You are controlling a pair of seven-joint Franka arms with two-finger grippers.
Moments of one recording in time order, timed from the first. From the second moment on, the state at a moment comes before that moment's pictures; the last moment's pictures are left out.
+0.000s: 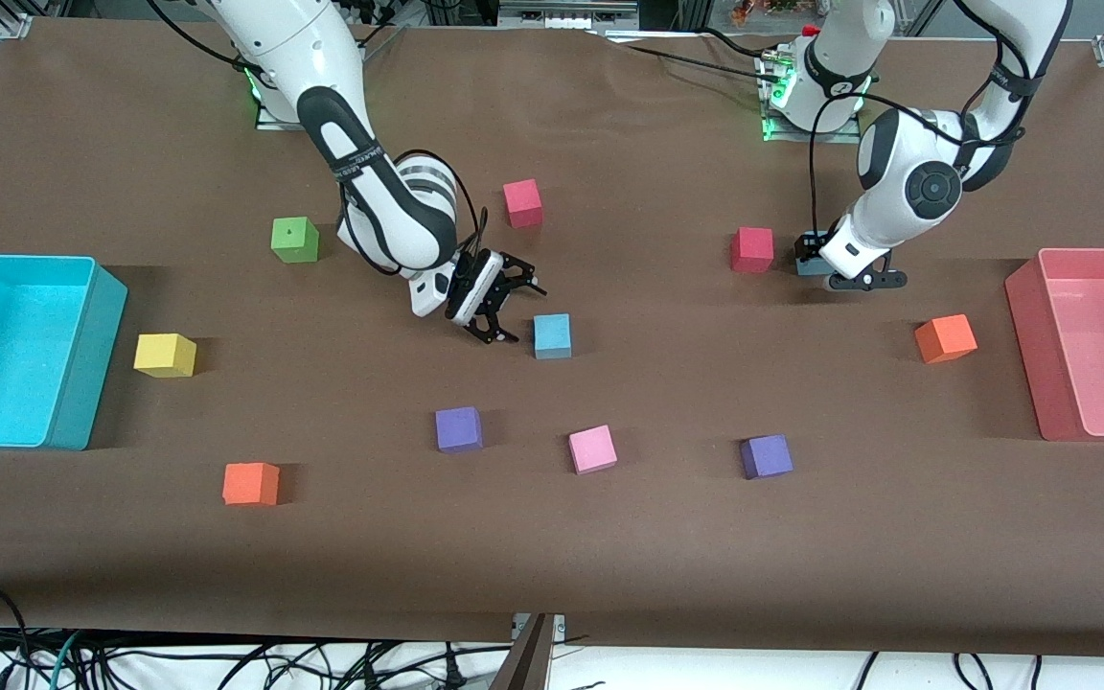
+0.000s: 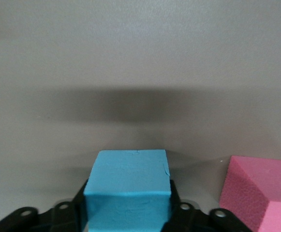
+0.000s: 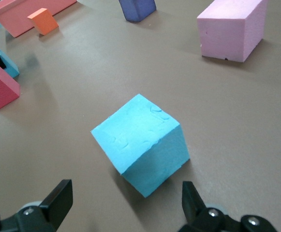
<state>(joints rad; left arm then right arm) 0.07 0.09 -0.16 -2.63 -0.01 2.50 -0.15 0.50 0.63 0.22 -1.95 2.01 2.73 -2.14</state>
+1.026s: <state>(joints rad) -0.35 0.33 -0.22 -1.77 -0.04 1.98 -0.56 0.51 0.66 0.22 -1.93 2.01 2.72 -2.17</state>
